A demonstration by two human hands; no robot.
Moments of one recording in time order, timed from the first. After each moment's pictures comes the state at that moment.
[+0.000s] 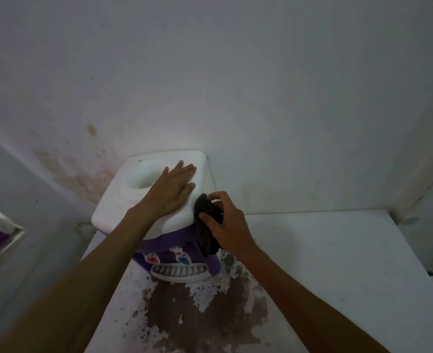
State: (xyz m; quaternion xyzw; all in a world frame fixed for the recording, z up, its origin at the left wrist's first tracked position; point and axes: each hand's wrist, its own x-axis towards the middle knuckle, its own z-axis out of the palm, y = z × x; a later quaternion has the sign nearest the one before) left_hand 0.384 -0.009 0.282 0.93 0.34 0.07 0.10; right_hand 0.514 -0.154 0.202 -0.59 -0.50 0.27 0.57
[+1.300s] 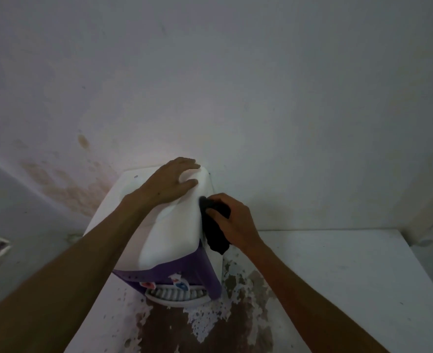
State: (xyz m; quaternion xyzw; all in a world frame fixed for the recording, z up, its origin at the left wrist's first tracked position) left_hand 0.415 0.048 0.322 0.92 0.36 0.08 0.16; right_hand 0.561 -0.081 0.196 -0.60 -0.54 0.21 0.55
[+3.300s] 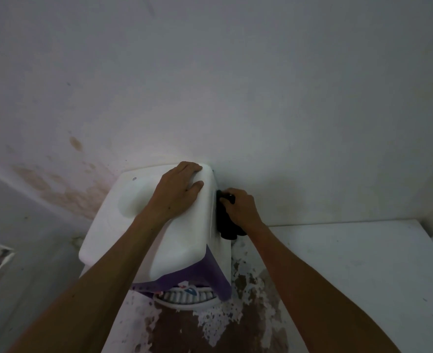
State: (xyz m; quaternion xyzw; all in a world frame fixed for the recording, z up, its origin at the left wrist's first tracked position) left_hand 0.423 0.055 0.282 0.91 0.37 0.14 0.10; right_hand 0.586 -0.012 0.148 -0.70 -0.47 0.25 0.48
